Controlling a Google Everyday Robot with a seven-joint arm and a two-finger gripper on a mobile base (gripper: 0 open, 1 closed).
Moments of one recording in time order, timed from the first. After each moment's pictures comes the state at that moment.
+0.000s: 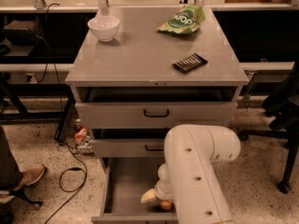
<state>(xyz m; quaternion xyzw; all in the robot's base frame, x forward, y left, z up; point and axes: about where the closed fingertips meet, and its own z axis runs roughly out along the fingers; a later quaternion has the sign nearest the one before) 0.487 -0.048 0.141 0.01 -0.99 -0.12 0.09</state>
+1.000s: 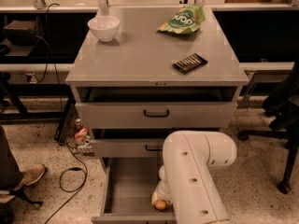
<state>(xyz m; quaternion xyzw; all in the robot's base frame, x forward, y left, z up) 0.493 -0.059 0.112 -0.01 -0.99 -0.11 0.10</state>
